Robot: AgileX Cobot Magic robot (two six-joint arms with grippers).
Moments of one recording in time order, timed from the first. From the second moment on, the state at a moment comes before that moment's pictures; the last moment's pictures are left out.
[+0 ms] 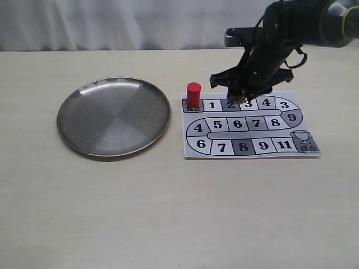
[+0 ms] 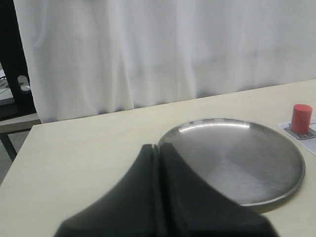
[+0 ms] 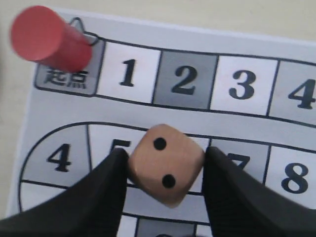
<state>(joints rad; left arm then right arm) 0.00 0.00 0.00 0.14 0.18 -0.10 0.26 2.07 -1.54 -0.01 0.77 0.18</state>
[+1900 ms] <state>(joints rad) 0.00 0.00 0.00 0.14 0.18 -0.10 0.33 1.85 -0.84 -0.11 0.06 0.01</state>
